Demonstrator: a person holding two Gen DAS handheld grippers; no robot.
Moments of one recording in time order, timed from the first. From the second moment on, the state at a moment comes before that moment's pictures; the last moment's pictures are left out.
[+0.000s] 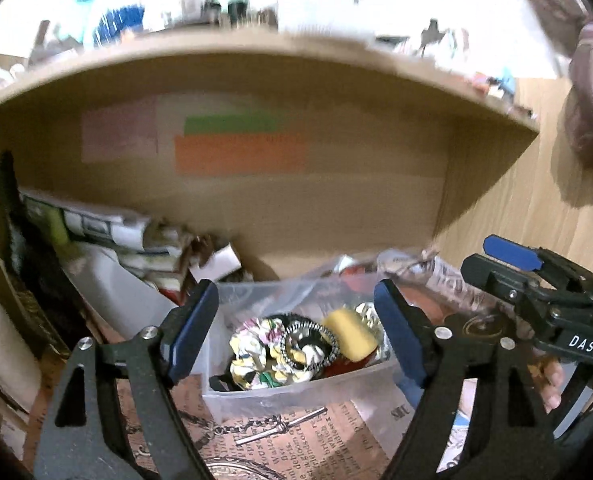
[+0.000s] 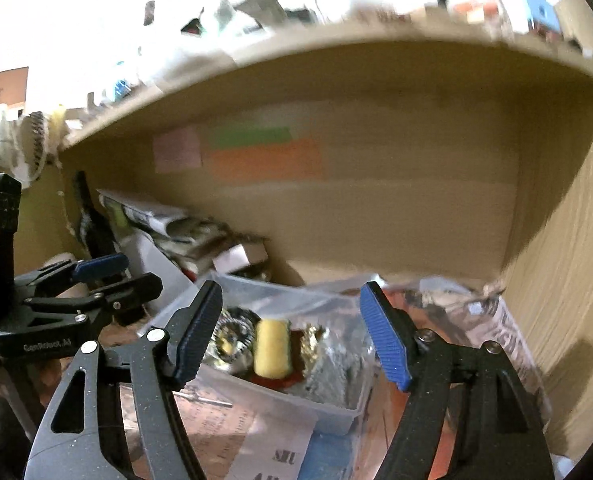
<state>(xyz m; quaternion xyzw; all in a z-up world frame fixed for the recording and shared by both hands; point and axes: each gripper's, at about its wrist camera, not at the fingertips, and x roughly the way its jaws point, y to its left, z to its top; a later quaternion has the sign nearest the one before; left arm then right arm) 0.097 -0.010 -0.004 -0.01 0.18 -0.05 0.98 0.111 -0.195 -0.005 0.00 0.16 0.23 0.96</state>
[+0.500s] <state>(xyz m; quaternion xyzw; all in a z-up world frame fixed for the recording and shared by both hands) 0.045 -0.013 0.018 -0.01 0.12 -0.04 0.99 0.072 -0.191 0.013 0.00 0.11 0.24 0.96</state>
